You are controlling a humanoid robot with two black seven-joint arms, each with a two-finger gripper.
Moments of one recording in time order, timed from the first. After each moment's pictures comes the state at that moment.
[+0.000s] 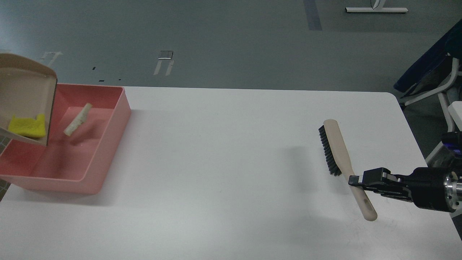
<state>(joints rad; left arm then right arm) 0.09 1.20 -1.55 -0.99 1.27 -0.22 -0.49 0.67 -1.20 0.34 1.73 -0.89 0.49 0.03</state>
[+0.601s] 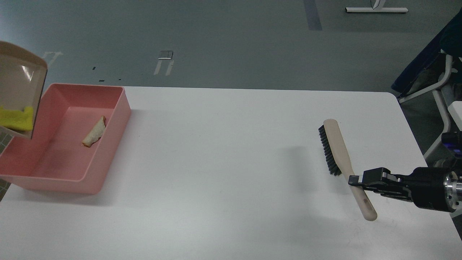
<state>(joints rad) 0.10 1.27 -1.55 -1.04 1.36 -0.13 -0.49 0.67 -1.20 0.34 1.73 -0.89 0.49 0.03</state>
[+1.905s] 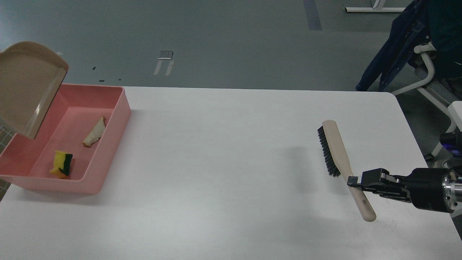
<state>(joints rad) 0.10 1.34 -1.52 -1.19 1.47 -0.08 -0.49 0.67 -1.19 0.34 1.73 -0.89 0.49 0.03</state>
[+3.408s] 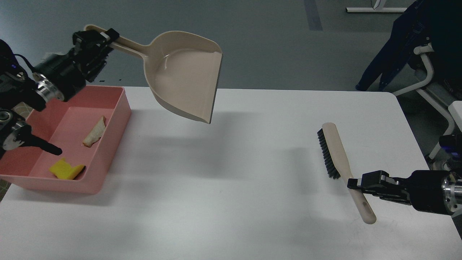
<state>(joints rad) -0.45 0.74 -1.07 -1.36 0.95 -0.20 -0.14 0.66 -1.19 0.33 1.73 -0.89 0.49 0.03</state>
